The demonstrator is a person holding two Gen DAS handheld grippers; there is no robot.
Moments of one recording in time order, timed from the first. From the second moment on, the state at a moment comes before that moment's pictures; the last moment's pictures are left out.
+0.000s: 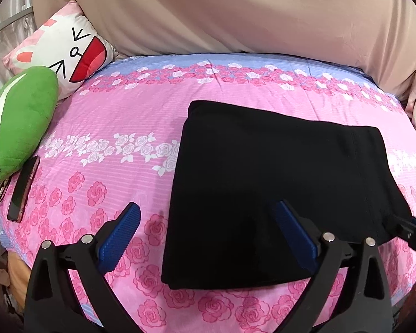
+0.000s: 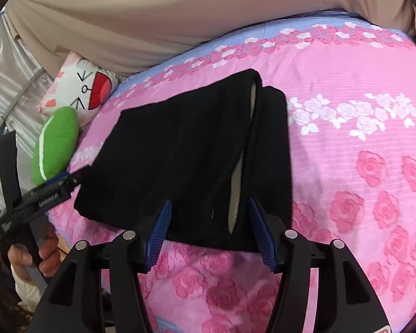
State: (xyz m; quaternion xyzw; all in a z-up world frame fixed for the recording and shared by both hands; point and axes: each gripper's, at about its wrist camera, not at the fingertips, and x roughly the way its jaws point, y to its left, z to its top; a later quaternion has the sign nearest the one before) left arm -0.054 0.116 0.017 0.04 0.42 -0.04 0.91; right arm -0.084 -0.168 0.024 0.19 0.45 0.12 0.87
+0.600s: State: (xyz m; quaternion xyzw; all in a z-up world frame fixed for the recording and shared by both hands) left arm -0.054 0.122 0.001 0.00 0.45 -0.08 0.89; right arm -0.097 -0.198 0.040 0.19 0.41 0.06 0.89
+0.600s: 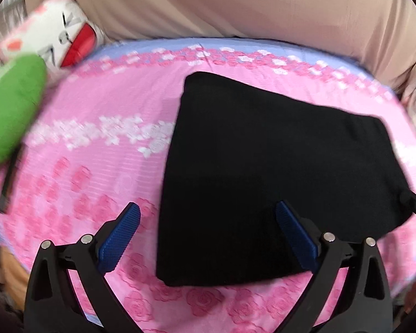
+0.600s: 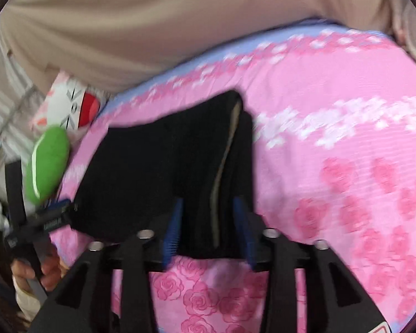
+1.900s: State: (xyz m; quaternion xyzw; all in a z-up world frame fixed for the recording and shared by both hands) left arm -0.060 0.119 -0.034 -0.09 0.48 -0.17 0.86; right arm -0.122 -0.205 -0.001 0.26 0.44 0.10 0.86
